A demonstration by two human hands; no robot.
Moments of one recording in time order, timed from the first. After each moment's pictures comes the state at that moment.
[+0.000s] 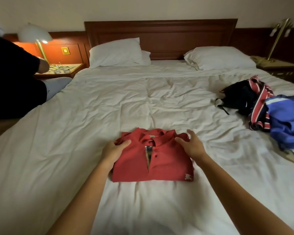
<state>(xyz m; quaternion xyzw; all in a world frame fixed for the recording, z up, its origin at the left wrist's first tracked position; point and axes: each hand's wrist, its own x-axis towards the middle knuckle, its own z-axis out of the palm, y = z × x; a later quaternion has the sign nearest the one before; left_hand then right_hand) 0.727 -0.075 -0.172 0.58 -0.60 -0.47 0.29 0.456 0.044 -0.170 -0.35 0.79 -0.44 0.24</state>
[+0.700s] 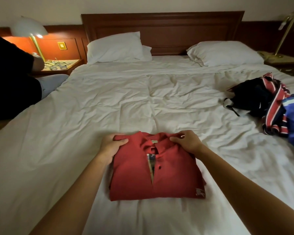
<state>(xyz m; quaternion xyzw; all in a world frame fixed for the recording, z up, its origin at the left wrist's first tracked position) 0.705 -0.145 -0.179 0.51 -0.53 -0.56 0.37 0.440 -0.029 -0.171 -0.45 0.76 -0.39 0.26</state>
